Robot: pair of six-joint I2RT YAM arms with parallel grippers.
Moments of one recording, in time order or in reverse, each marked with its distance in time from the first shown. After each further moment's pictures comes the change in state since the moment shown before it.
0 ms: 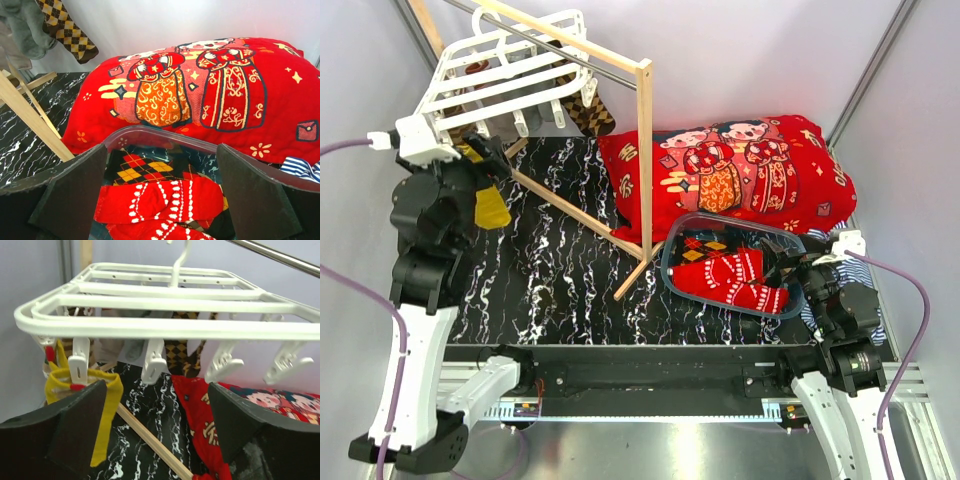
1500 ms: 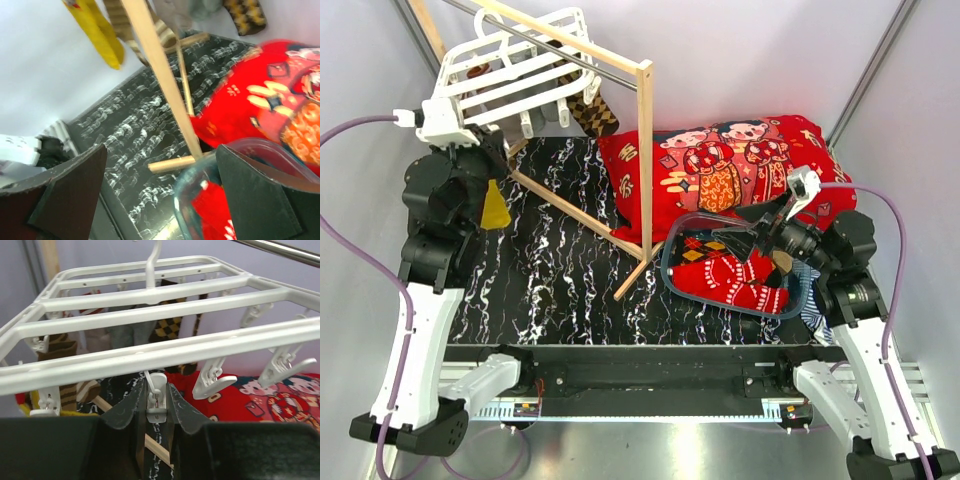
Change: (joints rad) left arm -0.018 0.108 0.064 0.020 0.080 0.066; right arm 0.006 0.465 0.304 0.101 -0.688 0.146
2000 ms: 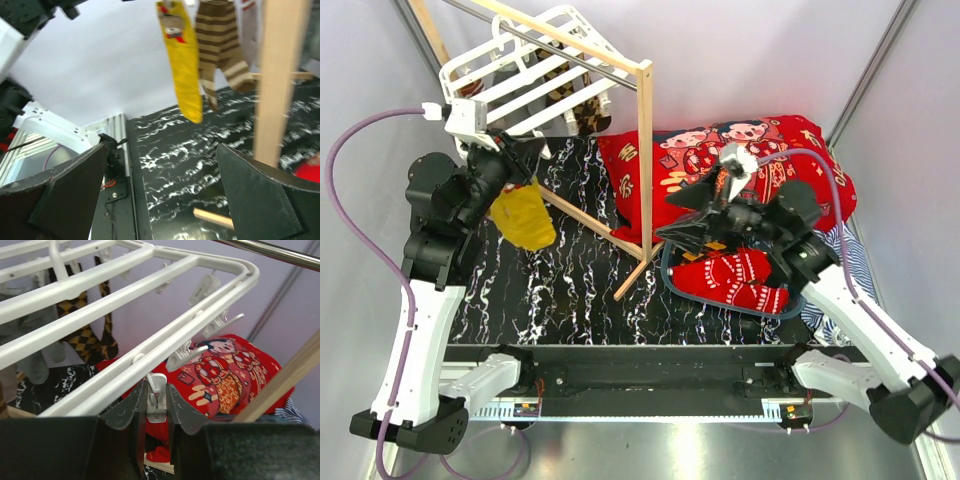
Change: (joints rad) left arm -0.006 0.005 -0.003 0.003 0.389 -0.091; right arm 0.343 0.301 0.129 0.356 -0.034 0.075
